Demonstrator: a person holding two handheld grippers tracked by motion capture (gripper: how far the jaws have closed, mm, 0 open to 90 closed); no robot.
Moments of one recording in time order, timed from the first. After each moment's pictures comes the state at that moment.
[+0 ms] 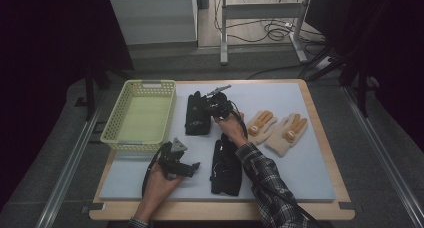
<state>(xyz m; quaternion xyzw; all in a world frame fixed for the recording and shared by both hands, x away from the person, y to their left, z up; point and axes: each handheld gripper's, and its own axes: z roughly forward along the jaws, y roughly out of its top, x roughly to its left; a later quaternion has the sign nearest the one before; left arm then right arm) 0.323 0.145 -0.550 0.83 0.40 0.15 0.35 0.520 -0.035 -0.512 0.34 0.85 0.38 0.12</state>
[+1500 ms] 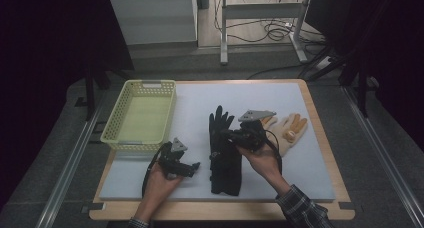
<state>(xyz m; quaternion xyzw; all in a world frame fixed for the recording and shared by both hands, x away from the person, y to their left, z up) 0.323 0.145 -0.550 0.83 0.40 0.15 0.35 0.356 -0.125 -0.435 0.31 0.82 0.48 0.08</state>
